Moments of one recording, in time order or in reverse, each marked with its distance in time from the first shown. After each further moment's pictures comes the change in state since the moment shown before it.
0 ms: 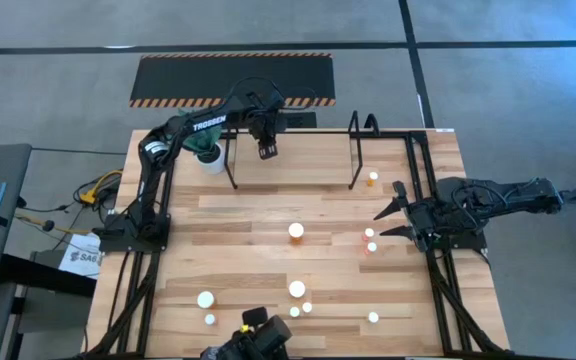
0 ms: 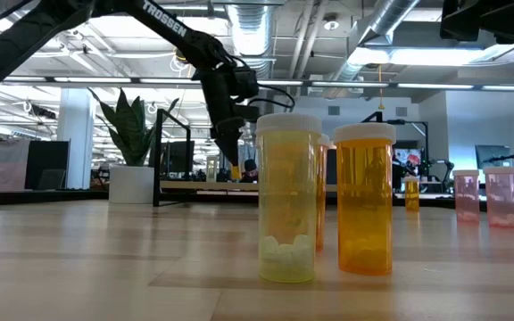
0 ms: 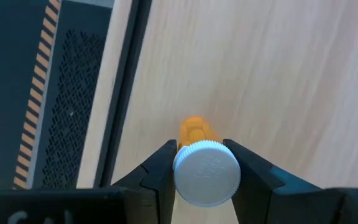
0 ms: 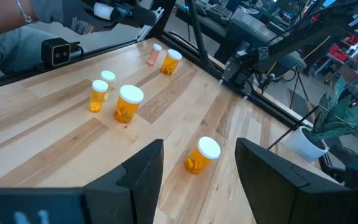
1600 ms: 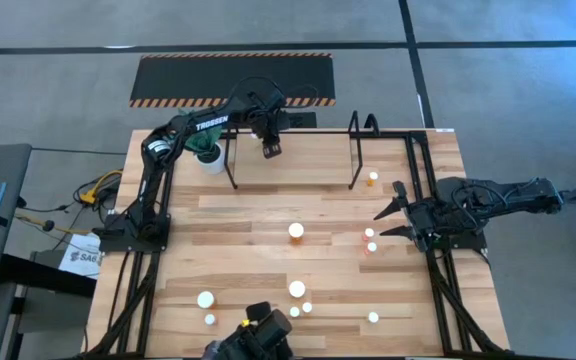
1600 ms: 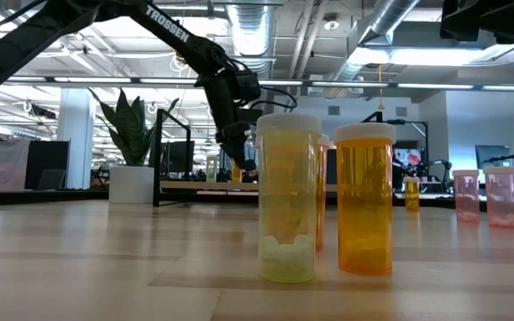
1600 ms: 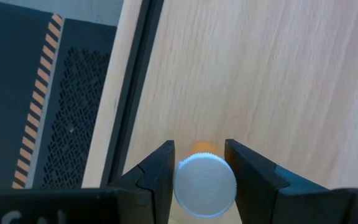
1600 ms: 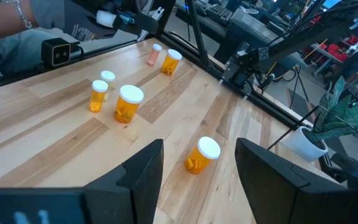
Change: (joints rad) left arm 0.015 0.031 0.009 0.073 0.027 0.009; right arm 0.000 0.000 0.000 0.000 0.000 0.000
